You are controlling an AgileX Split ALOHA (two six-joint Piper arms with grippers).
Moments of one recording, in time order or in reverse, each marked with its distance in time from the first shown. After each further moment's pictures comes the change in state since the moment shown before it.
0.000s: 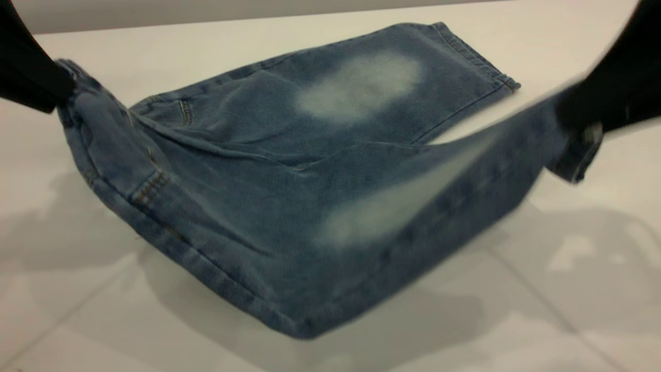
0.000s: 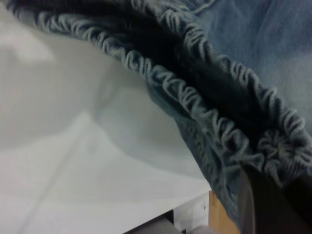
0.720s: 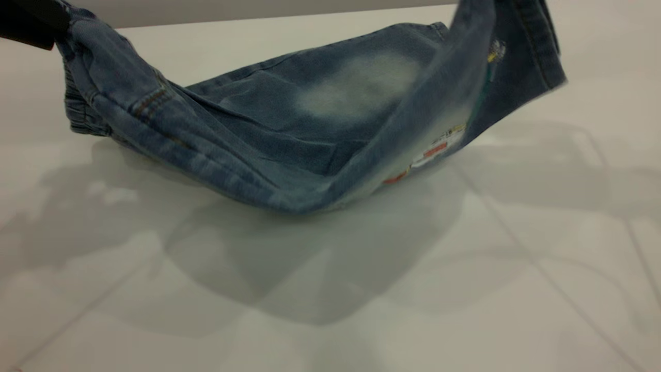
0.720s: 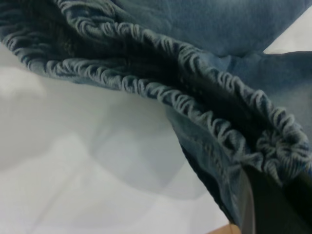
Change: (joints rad) left arm 0.001 -0.074 -0.002 -0.090 -0.099 -0.068; right arm 0.000 0.352 -0.405 0.078 -0.090 -0.008
